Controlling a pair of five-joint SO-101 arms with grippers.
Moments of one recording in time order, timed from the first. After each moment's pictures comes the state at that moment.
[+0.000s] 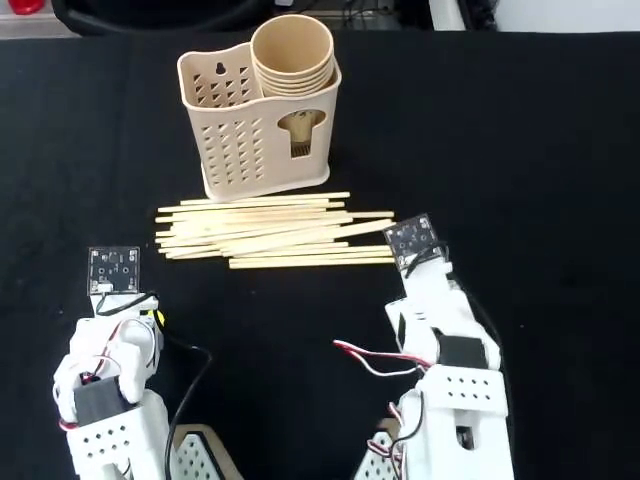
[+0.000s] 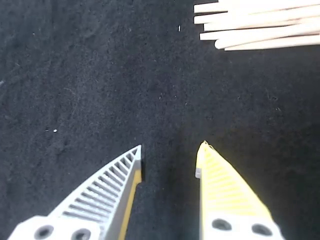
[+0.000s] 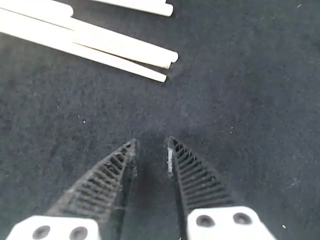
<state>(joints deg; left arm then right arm) -23.9 -103.8 96.0 66.4 -17.9 4.7 -66.7 88.7 43.6 24.7</state>
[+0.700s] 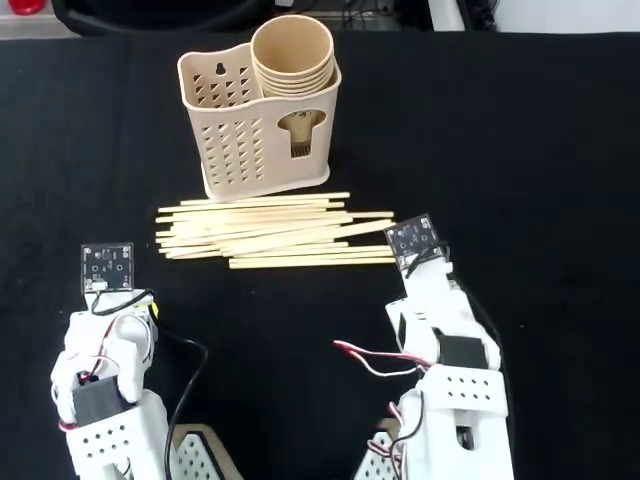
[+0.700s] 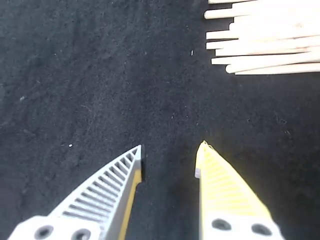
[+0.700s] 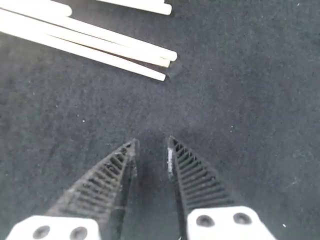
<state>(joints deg) -25.0 -103.8 96.1 62.5 -18.0 4.8 -66.7 88.7 43.6 24.7</state>
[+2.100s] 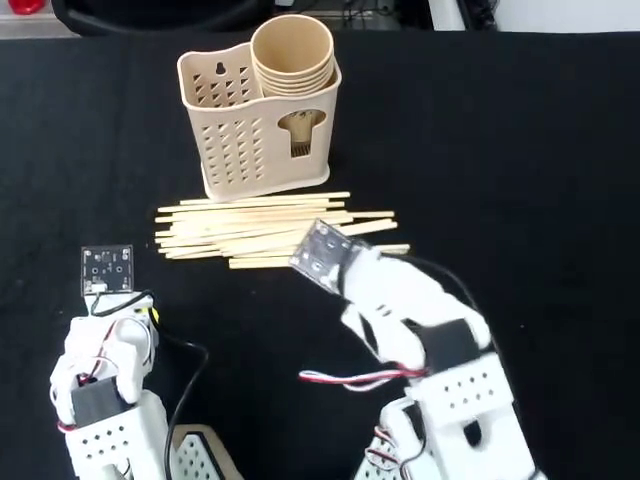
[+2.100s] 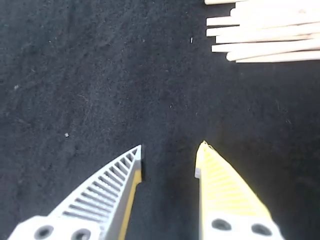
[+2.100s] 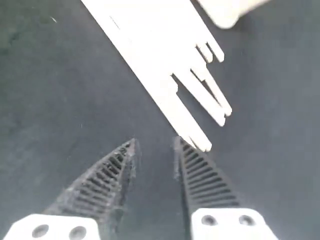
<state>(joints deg) -25.5 -103.8 96.1 66.0 -18.2 -19.2 -63.3 62.7 65.1 40.1</state>
